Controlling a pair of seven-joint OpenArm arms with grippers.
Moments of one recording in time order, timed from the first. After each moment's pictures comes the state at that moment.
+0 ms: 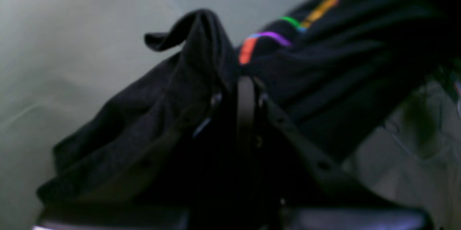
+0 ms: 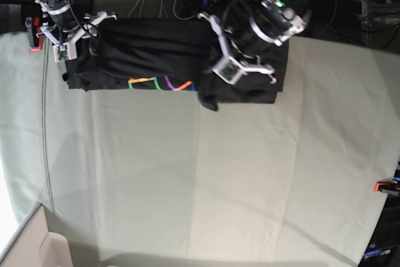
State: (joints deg) left arm 21.2 -13.2 22.6 103.0 0.2 -17.9 23.3; right arm -29.1 -8.2 35.3 98.2 -9.0 40.1 -17.8
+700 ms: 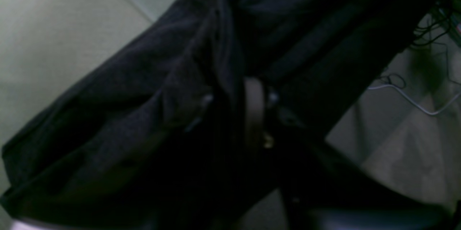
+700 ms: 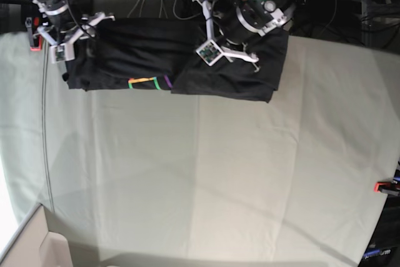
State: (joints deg) left arm 20.5 -13.3 28.0 97.3 5.2 -17.9 23.5; right arm -29.3 -8.4 36.4 101.0 -8.9 40.1 -18.2
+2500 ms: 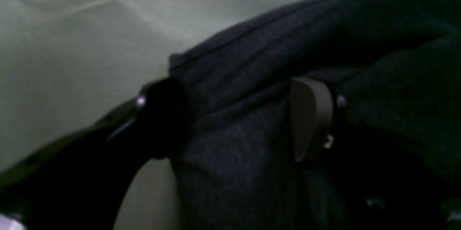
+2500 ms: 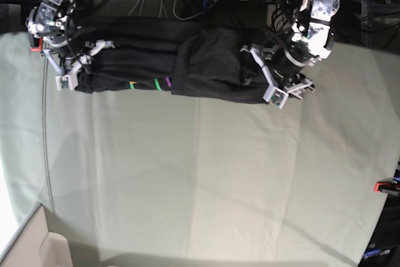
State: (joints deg) left arm 12.8 -10.3 3.0 80.7 1.8 -21.0 20.0; right arm -16.2 -6.7 36.0 89.8 -8.7 38.9 -35.1
